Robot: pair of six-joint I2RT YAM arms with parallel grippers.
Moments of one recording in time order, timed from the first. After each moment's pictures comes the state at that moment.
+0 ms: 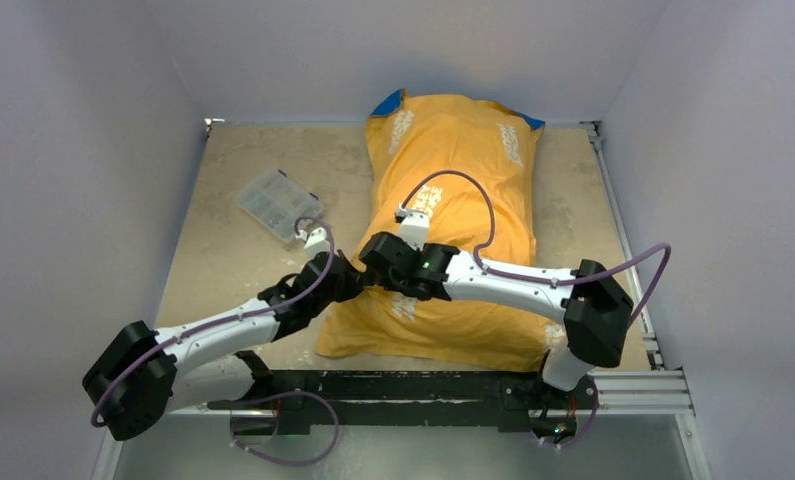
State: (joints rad) left arm -0.82 1.08 0.43 0.03 -0.31 -0.98; right arm 1.12 1.63 1.23 -0.62 0.53 1.11
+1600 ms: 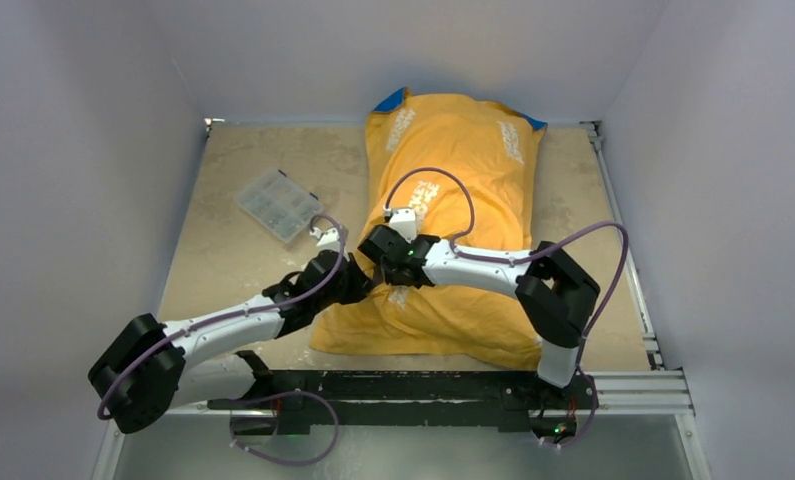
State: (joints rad) left arm -0.78 1.14 0.46 0.06 -0.15 -0.88; right arm 1.00 1.83 1.26 -0.55 0.53 0.81
